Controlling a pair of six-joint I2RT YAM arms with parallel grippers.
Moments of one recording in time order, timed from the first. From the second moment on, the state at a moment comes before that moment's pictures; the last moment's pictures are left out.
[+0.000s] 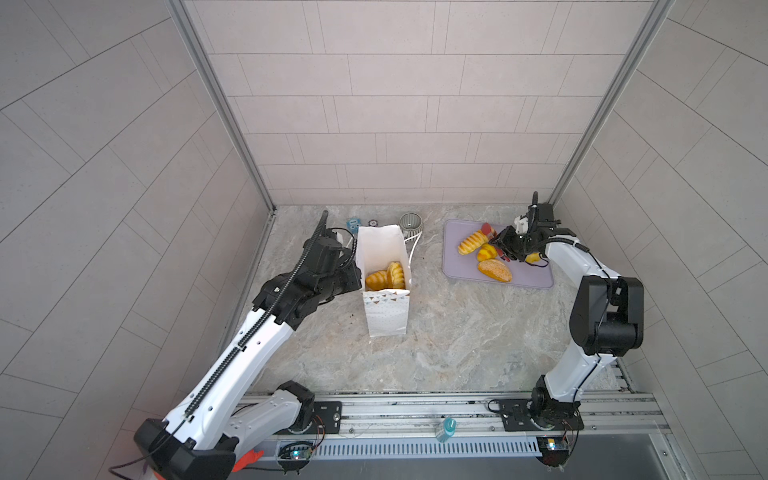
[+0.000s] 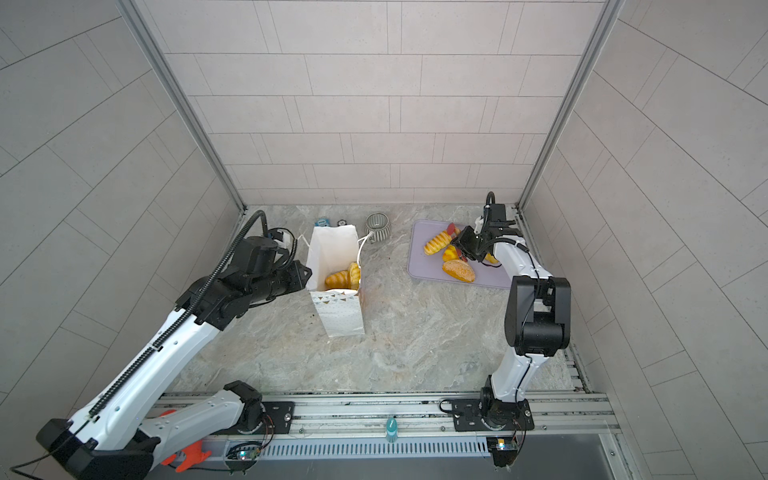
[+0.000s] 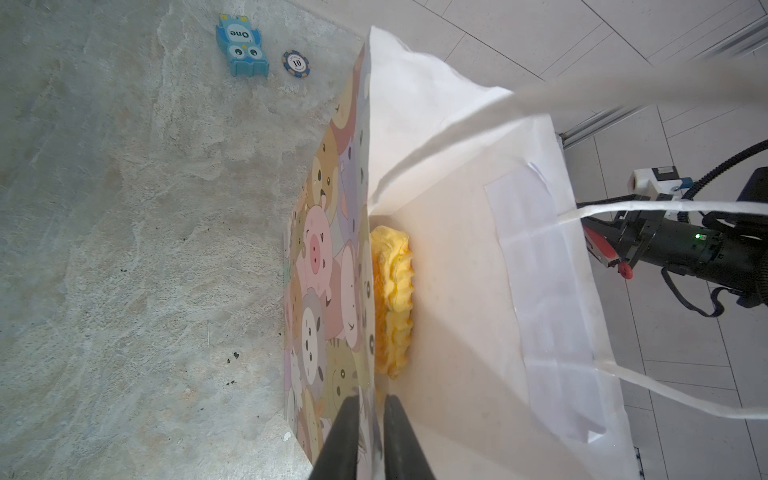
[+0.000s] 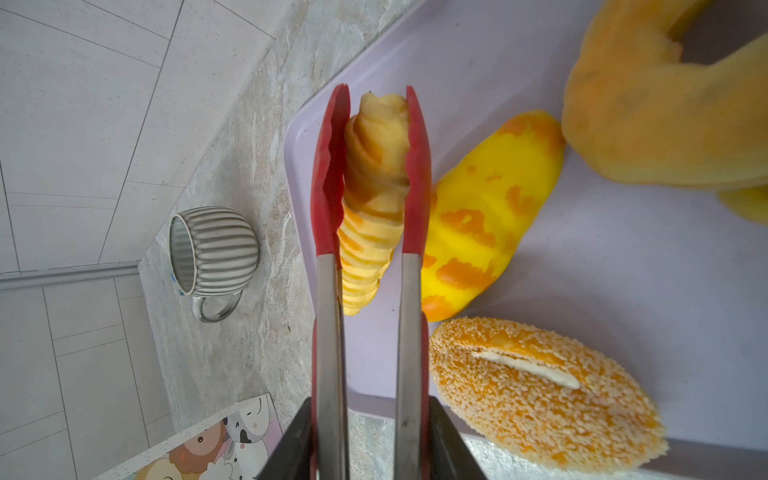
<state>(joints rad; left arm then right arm) -0.46 1.04 1.14 -0.84 0.03 -0.63 -0.12 1.75 1.34 -0.54 -0.44 0.60</state>
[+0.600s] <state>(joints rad) -0.46 1.03 1.14 -0.84 0.03 -0.63 -0.12 1.53 1.31 -0.64 -0.42 0.57</state>
